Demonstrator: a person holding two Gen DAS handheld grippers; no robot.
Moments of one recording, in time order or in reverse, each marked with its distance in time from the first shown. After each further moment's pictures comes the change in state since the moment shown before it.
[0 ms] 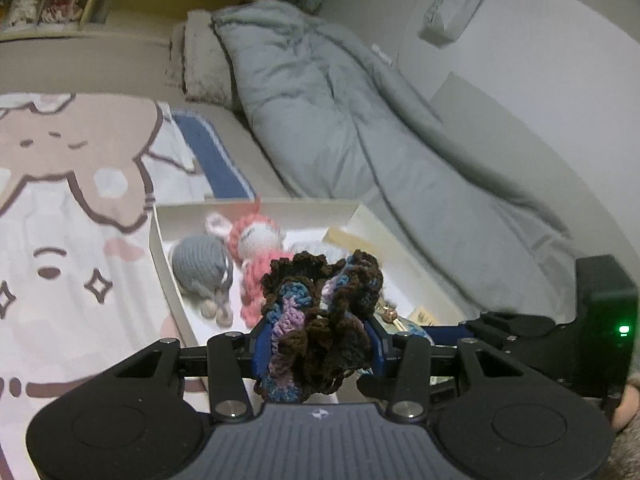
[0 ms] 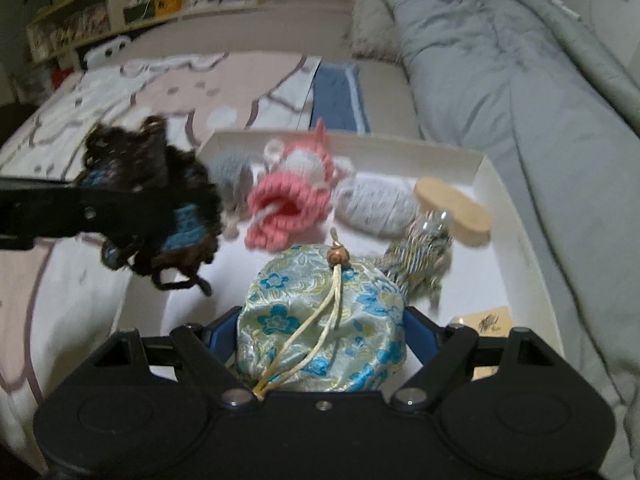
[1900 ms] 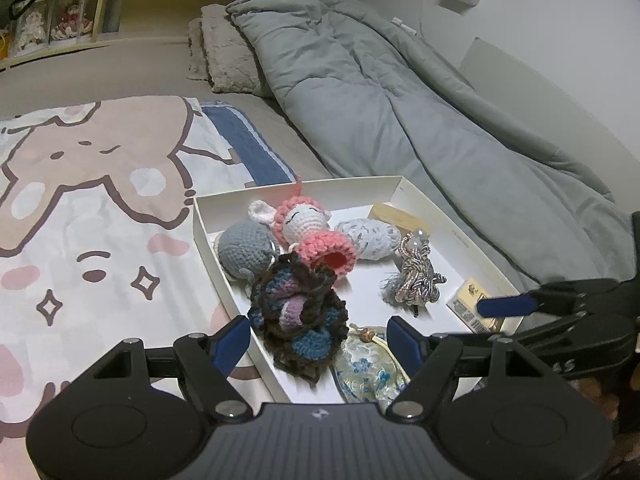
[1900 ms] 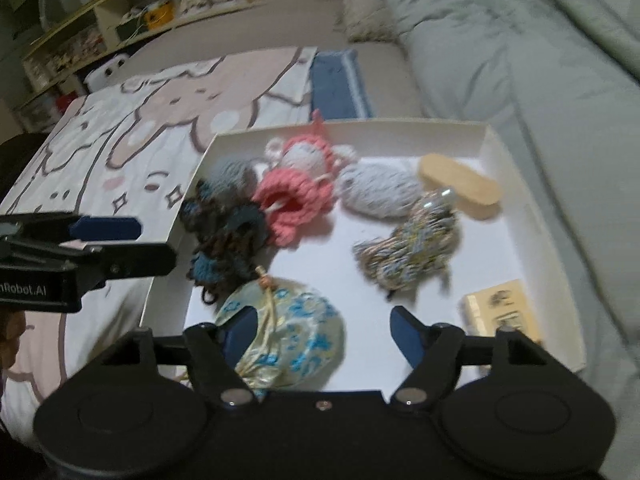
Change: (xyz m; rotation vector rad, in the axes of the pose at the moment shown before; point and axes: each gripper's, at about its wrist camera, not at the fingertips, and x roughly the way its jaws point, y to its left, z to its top) left arm -0.004 -0.001 0.002 0.076 0.057 0.153; right arm -0.018 -0.027 0.009 0.141 0.003 0.062
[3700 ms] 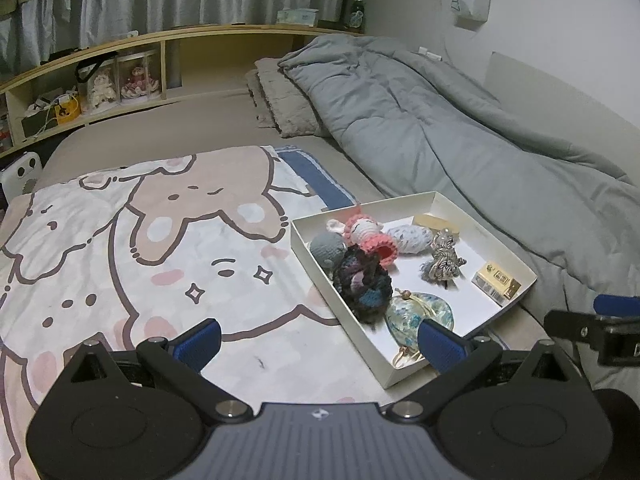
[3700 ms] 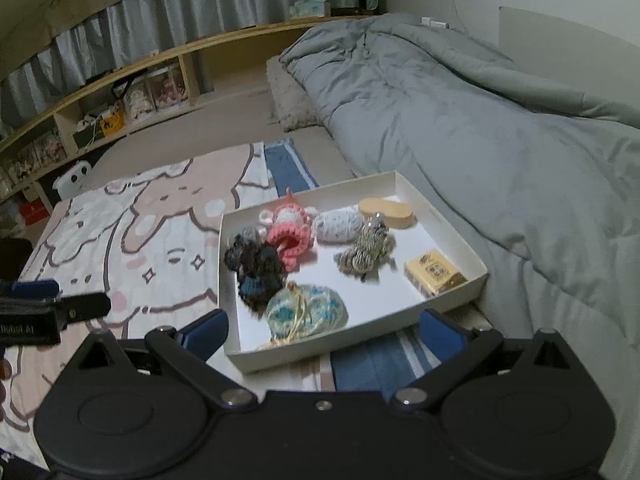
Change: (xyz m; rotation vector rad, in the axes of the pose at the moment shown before) left arm -0.154 -0.027 -0.037 0.080 -0.078 0.249; right arm -0.145 0.072 -0.077 0.223 -0.239 -0.174
